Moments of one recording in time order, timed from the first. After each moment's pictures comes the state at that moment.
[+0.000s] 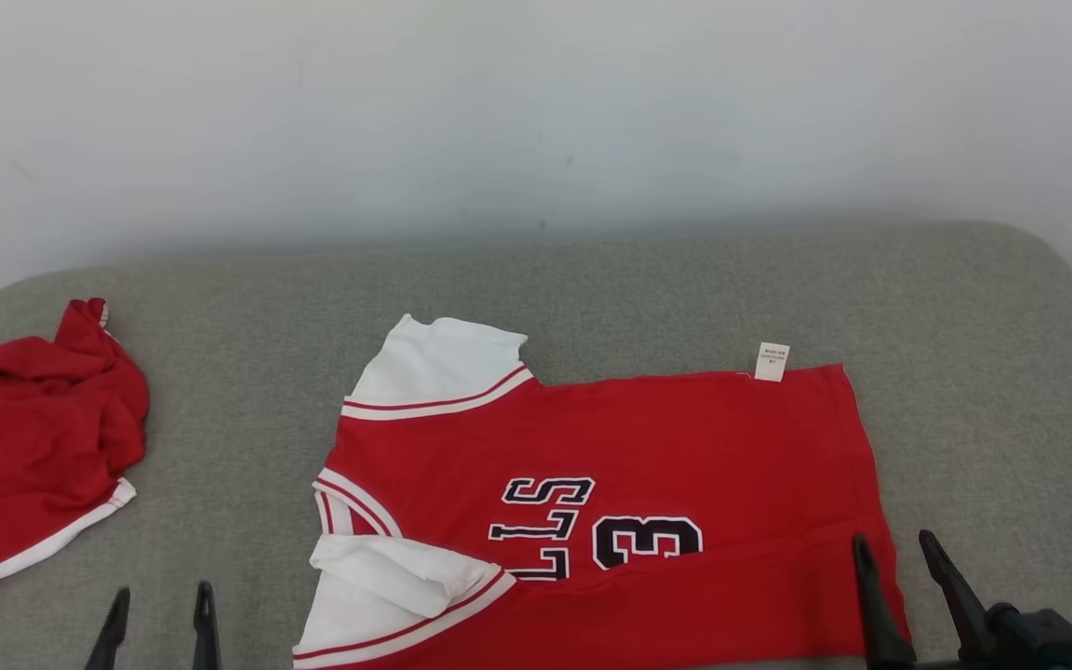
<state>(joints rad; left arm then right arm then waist) 0.11 0.12 0.10 0.15 -0.10 -0.08 -0.26 0.07 -0.19 -0.01 0.22 0.24 0.13 -0.26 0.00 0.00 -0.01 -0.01</state>
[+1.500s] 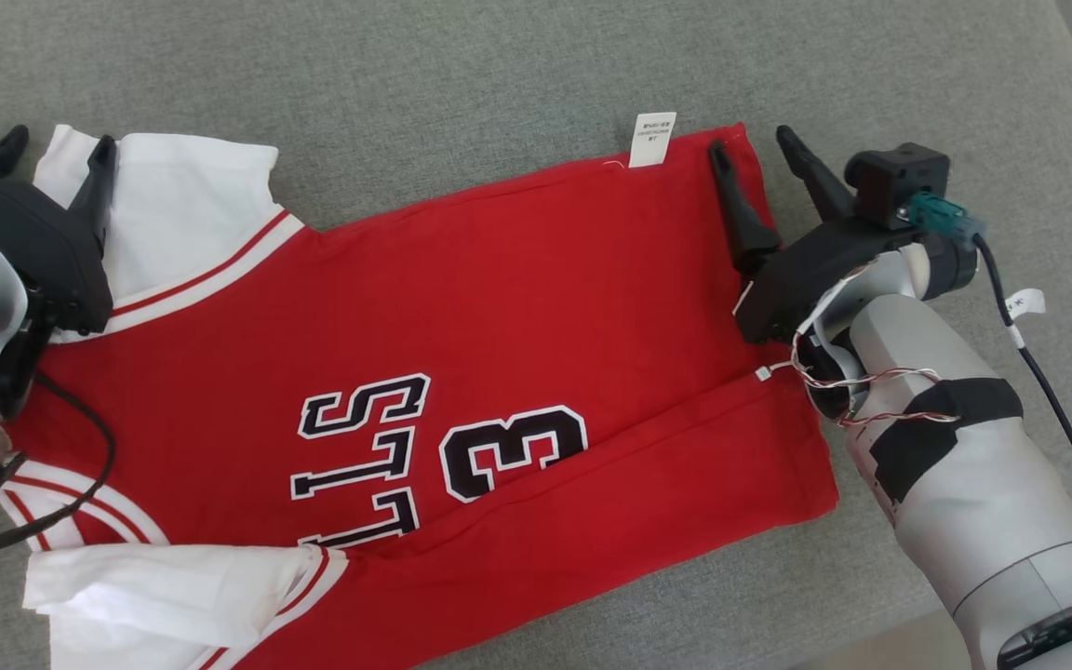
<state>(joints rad) -0.99 0.51 -0.44 0.75 -0.58 -0.13 0.16 -0.96 -0.22 0.41 0.93 0.48 0.13 -0.23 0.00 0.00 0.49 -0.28</state>
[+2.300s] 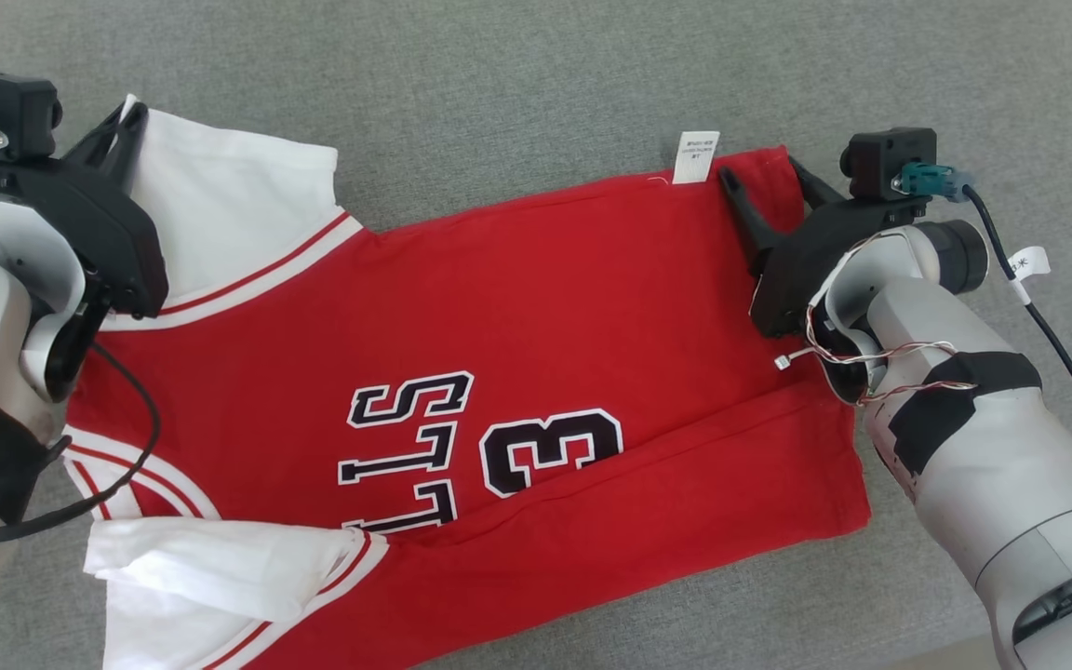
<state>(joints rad) -1.06 0.50 -0.61 0.77 -0.66 -0.13 0.06 -1.06 -0.25 0.58 1.08 0.64 0.13 -0.09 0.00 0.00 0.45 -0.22</state>
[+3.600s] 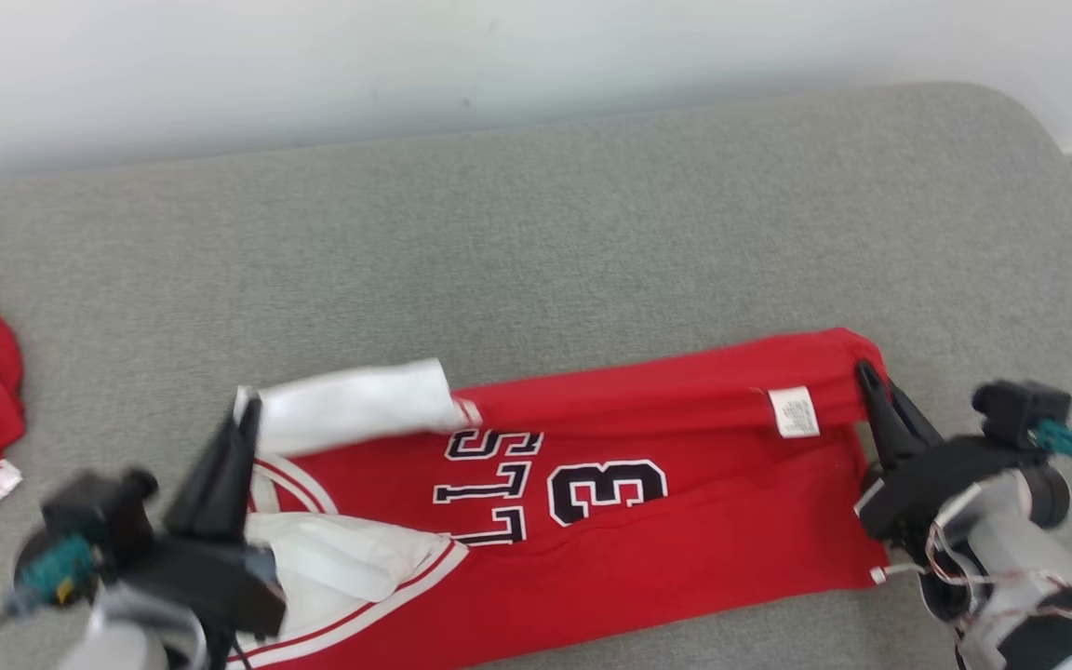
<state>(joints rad) -0.39 0.53 -0.54 0.20 -0.79 0.07 -0.25 -0.57 -0.44 0.51 0.76 0.85 0.13 -0.26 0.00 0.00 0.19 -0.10</state>
